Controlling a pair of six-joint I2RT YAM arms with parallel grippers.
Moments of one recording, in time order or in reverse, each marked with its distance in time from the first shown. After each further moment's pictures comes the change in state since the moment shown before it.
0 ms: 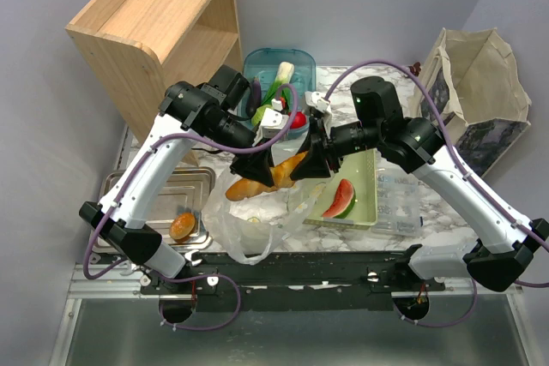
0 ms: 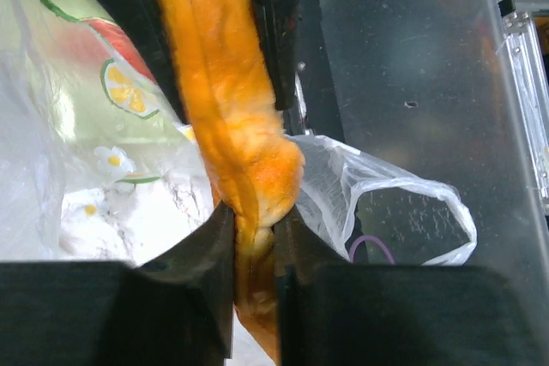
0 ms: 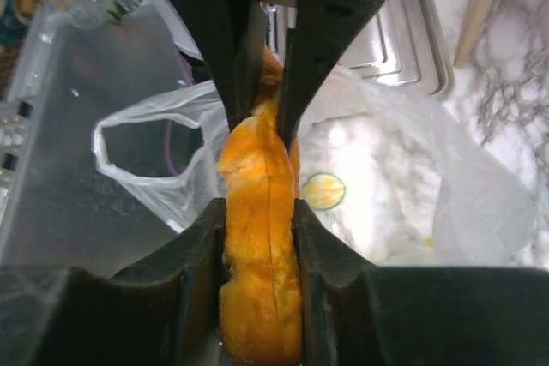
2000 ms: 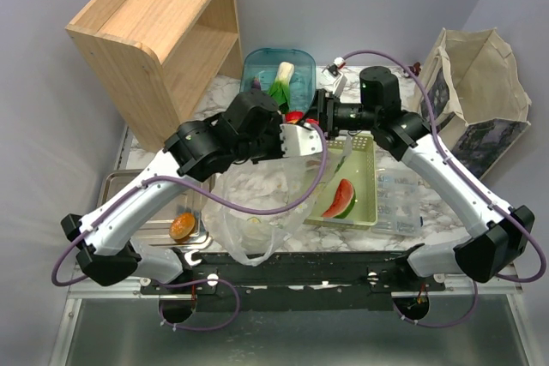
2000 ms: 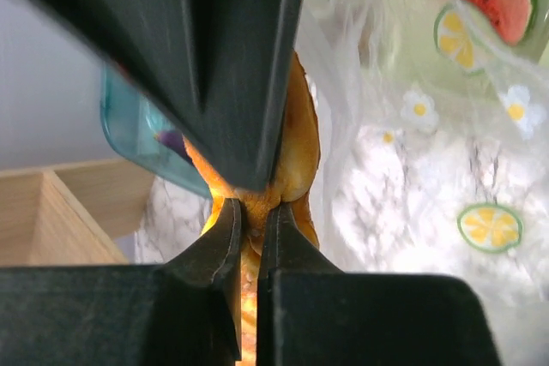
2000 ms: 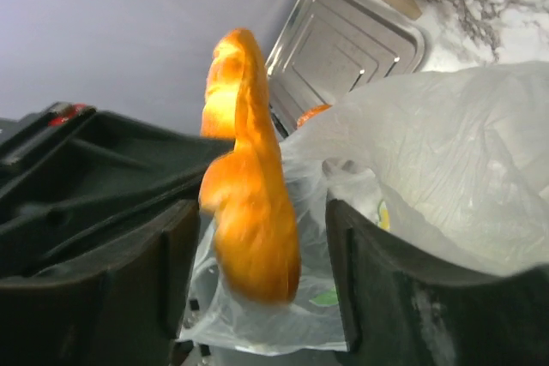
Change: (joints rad) left arm -0.359 -0.150 -0.158 0.570 -1.075 -0.116; right arm -0.183 0.070 -0.142 0.344 0.125 0.883
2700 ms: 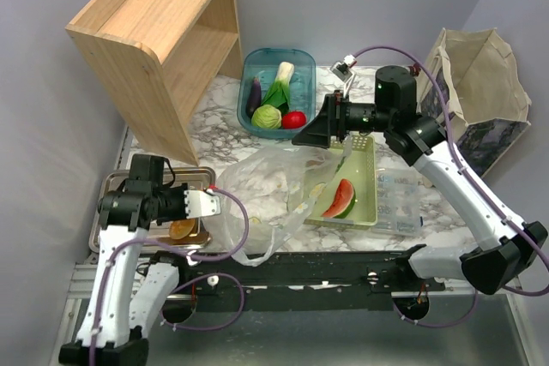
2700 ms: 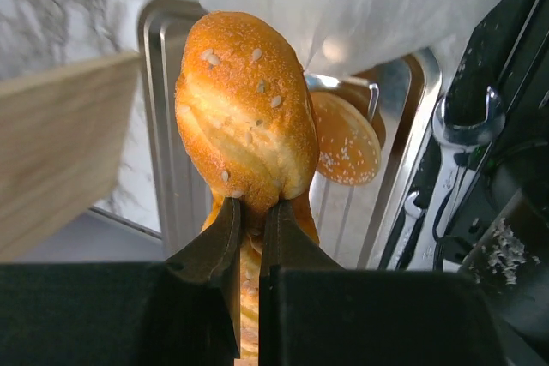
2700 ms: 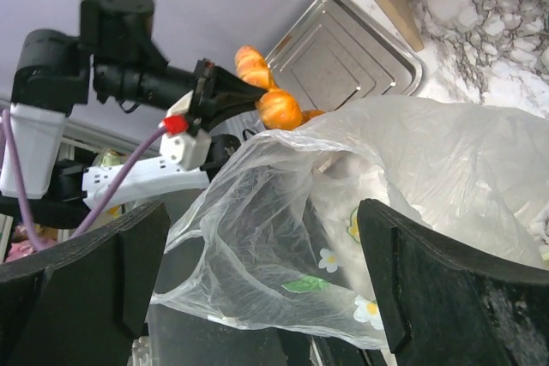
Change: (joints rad) left arm 0.790 -0.671 -0.748 -0.343 0.352 0.605; right arm -0.034 -0.089 -0.003 -0.013 -0.071 -0.205
